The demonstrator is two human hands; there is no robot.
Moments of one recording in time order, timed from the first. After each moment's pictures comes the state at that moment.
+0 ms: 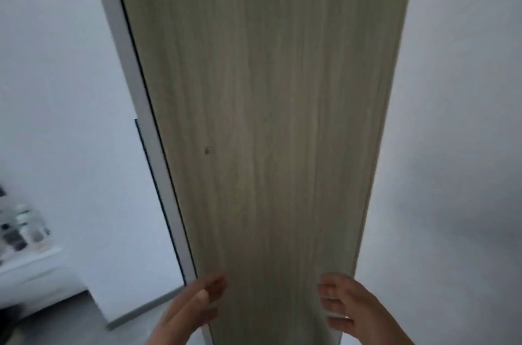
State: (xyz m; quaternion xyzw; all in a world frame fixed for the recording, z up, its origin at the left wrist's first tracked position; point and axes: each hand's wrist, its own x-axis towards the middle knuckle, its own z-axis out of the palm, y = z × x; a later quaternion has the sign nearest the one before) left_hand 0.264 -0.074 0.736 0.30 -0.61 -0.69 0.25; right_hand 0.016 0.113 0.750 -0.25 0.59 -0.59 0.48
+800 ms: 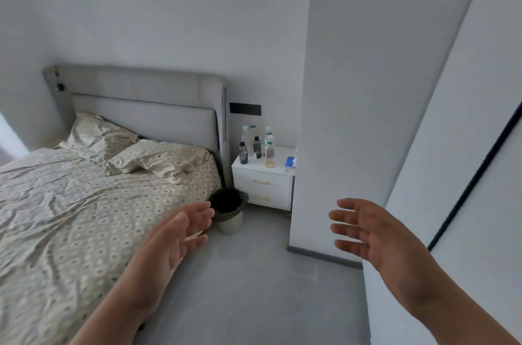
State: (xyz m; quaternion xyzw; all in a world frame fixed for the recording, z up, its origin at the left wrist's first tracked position) left_hand 0.731 -0.198 0.785 0.49 -0.47 -0.47 0.57; right_hand 0.418 -0.233 0.802 -0.54 0.43 -0.46 0.56
